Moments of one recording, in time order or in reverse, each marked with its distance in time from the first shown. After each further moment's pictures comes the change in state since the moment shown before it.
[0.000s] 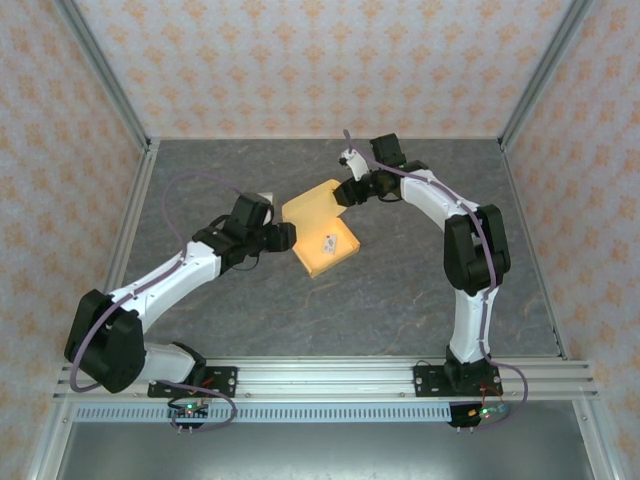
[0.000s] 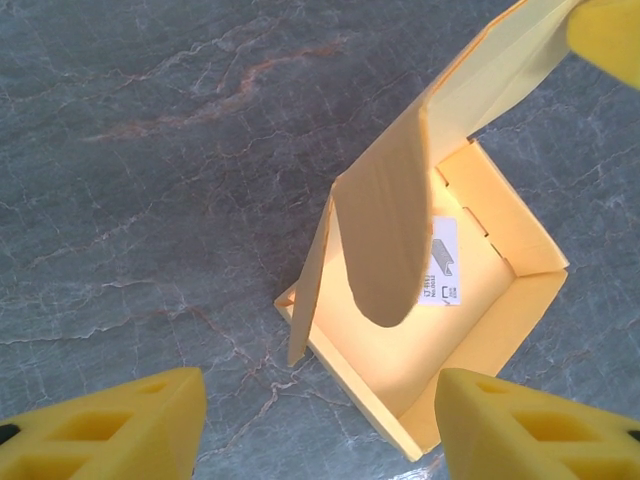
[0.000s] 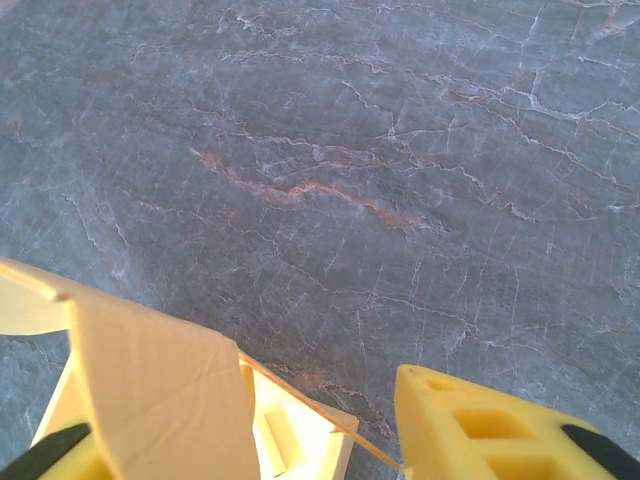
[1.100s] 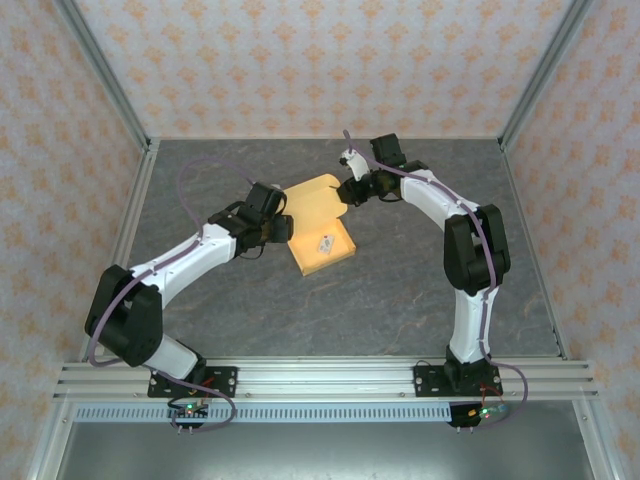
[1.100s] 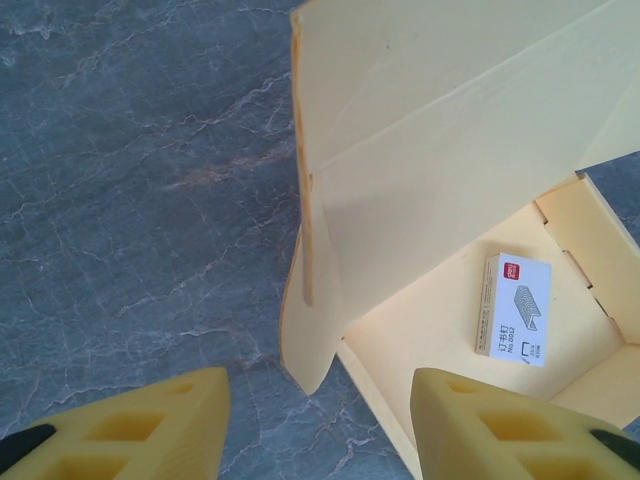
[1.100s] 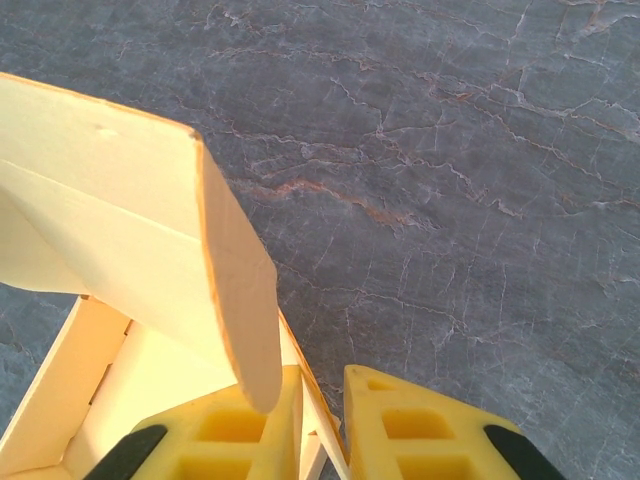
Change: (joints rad) left arm -0.005 0.155 0.146 -0.084 -0.158 0.087; right arm 0.000 0.000 0.000 0.000 0.021 -0.002
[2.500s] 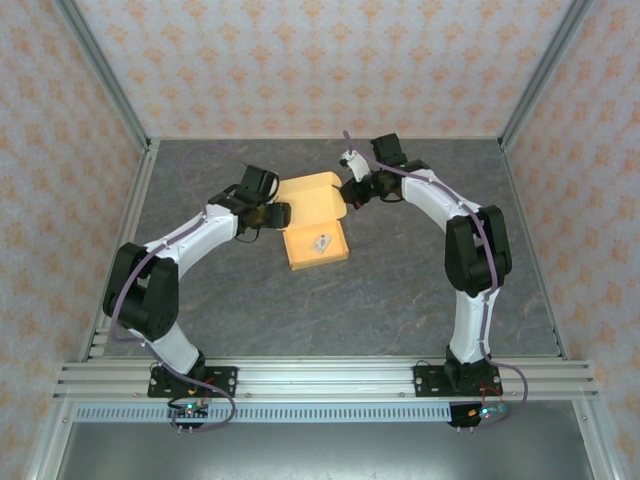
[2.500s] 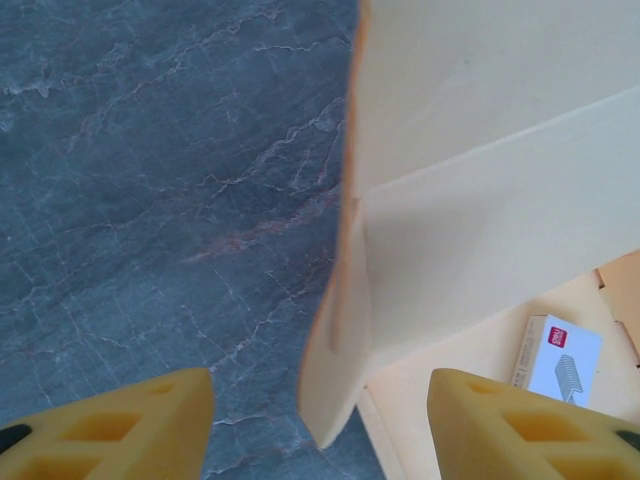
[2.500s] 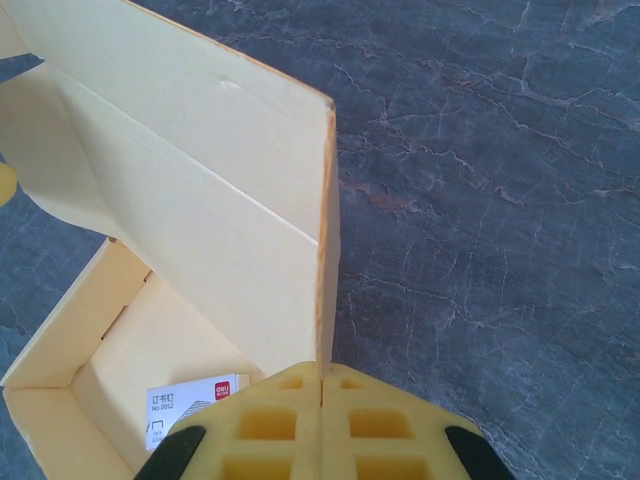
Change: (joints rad) left arm 0.122 0.149 0.124 0.007 0.101 0.132; right arm 0.000 -0.015 0.000 -0.040 0.008 -0.028
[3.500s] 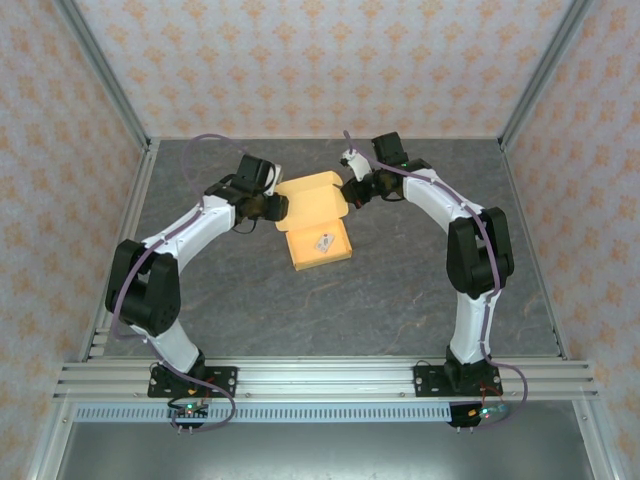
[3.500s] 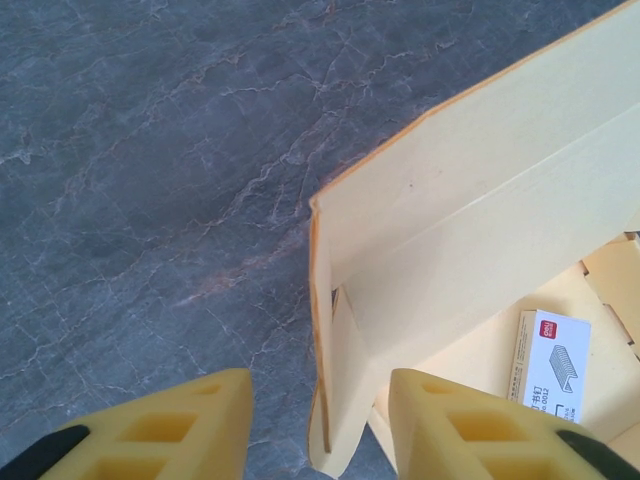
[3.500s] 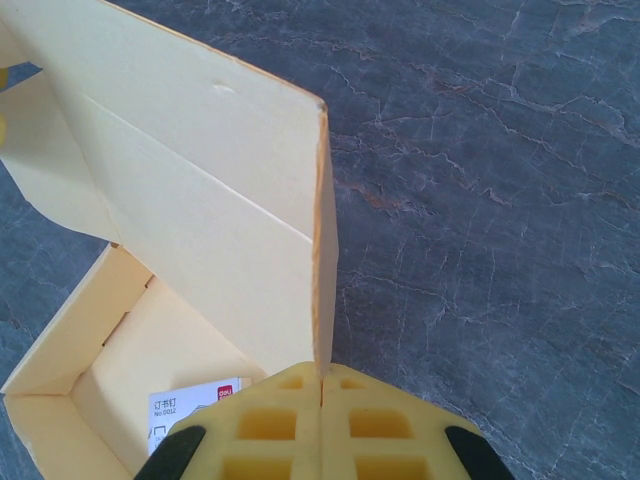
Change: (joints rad) left arm 0.028 0.032 0.088 -0.045 0.081 0.114; right arm 0.000 -0.019 0.000 -0.013 0.020 -0.017
